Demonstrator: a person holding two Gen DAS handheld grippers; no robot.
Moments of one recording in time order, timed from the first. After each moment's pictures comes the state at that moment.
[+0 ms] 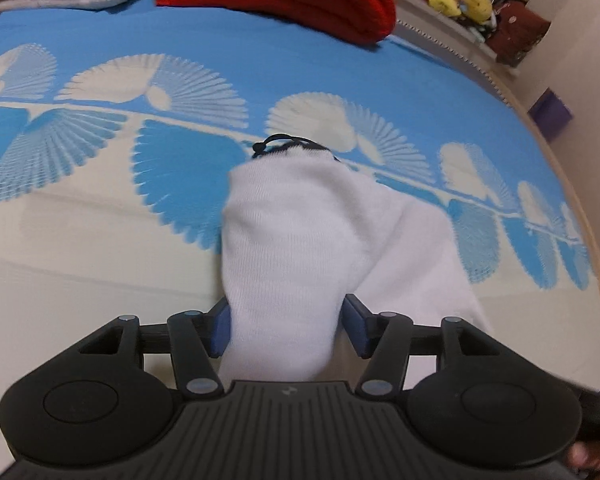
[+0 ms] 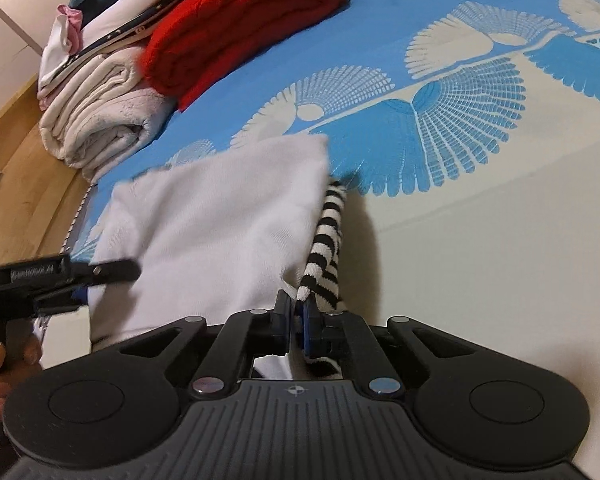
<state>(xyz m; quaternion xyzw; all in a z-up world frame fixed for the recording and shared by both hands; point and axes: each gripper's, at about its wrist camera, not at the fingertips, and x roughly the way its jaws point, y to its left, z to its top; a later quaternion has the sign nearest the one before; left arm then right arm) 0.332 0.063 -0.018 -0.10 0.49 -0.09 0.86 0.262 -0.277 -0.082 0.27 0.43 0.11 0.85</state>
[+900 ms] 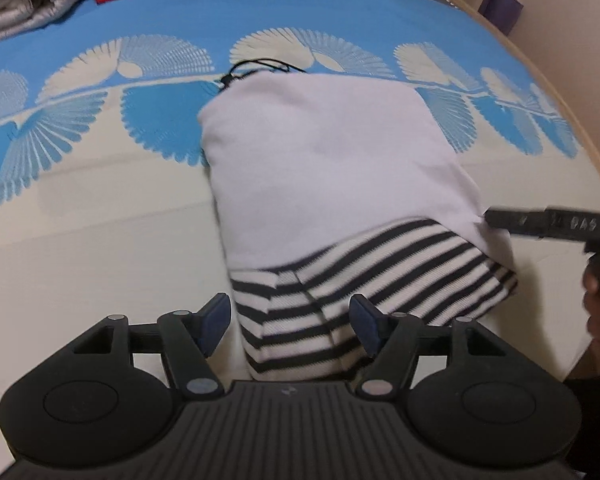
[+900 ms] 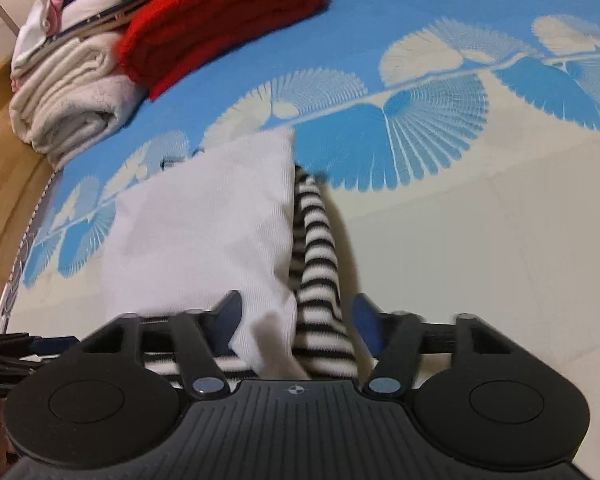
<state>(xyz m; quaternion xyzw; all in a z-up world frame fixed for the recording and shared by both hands) 0.261 0.074 -0.018 0.02 0.53 -0.17 0.83 0.233 -0.261 -0.068 0.23 0.47 0.08 0.85</state>
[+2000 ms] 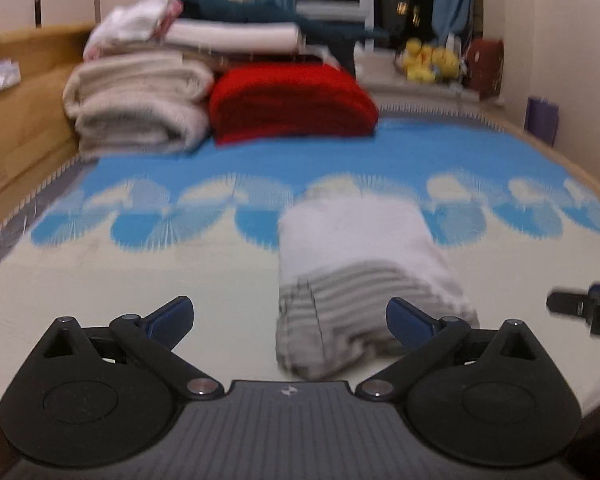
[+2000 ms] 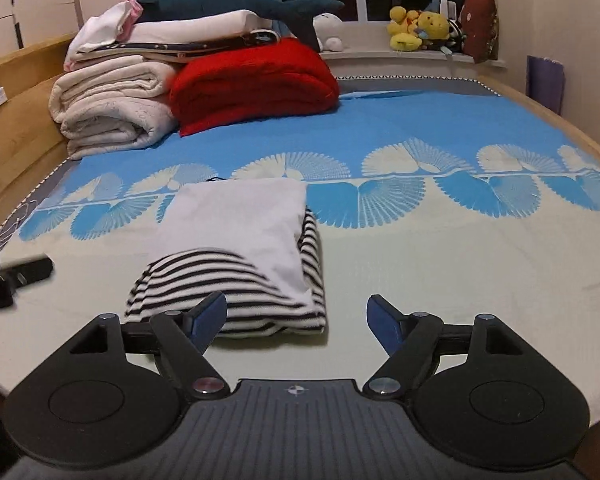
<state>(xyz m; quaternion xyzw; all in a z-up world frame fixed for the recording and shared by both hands) 0.033 0.032 0.070 0.04 0.32 -0.01 0.95 0.015 -0.210 0.031 0.08 0.33 0.02 0.94</state>
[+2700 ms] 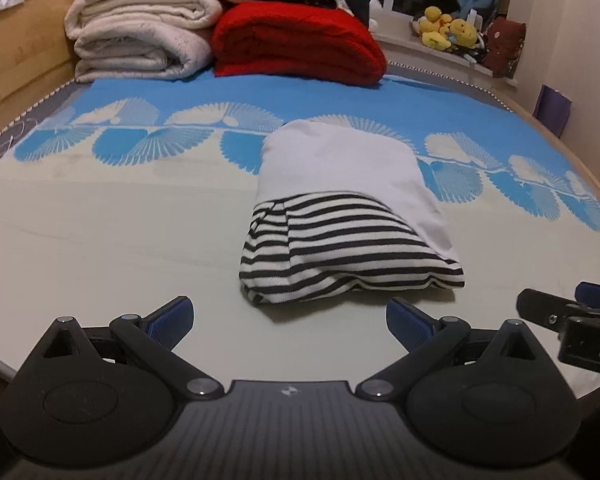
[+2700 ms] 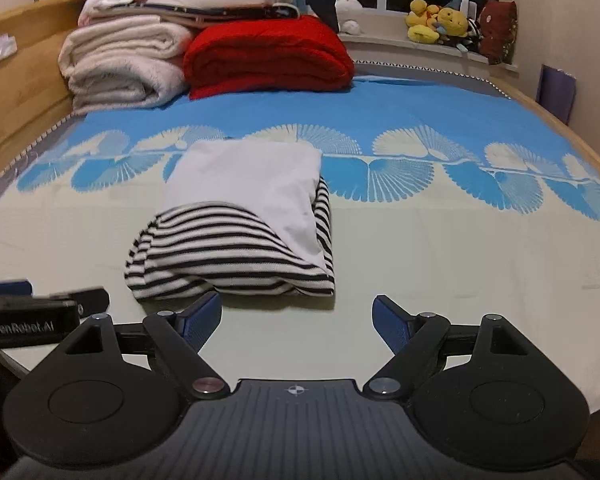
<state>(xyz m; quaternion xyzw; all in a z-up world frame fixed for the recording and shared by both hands) 0.046 0.020 0.027 -0.02 0.38 -0.01 0.93 0.016 -0.180 0.016 0.03 0.36 0.03 0.93</state>
